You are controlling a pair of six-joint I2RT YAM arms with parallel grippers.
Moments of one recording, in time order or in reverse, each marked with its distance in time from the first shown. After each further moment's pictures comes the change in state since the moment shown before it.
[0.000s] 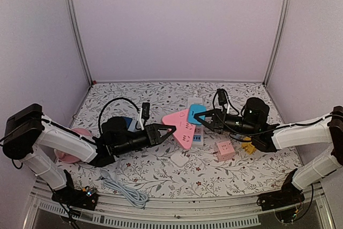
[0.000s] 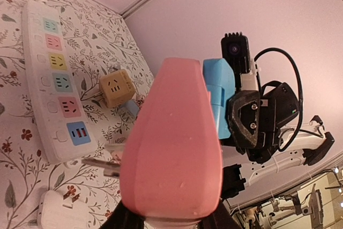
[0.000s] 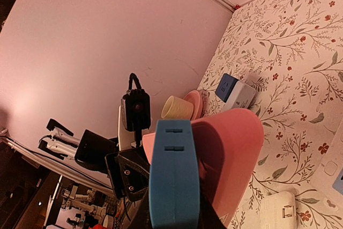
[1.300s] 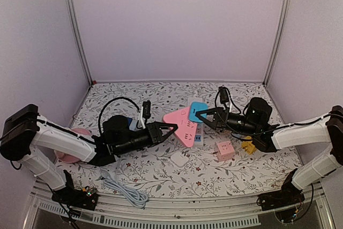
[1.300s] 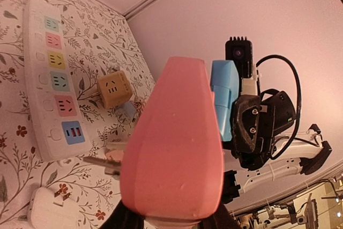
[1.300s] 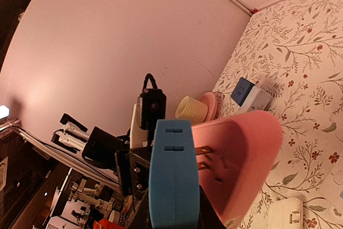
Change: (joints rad) left arm -0.021 -0.027 0.035 -0.082 -0.072 -0.051; right arm -0.020 0.011 -0.016 0.109 -0.060 0.021
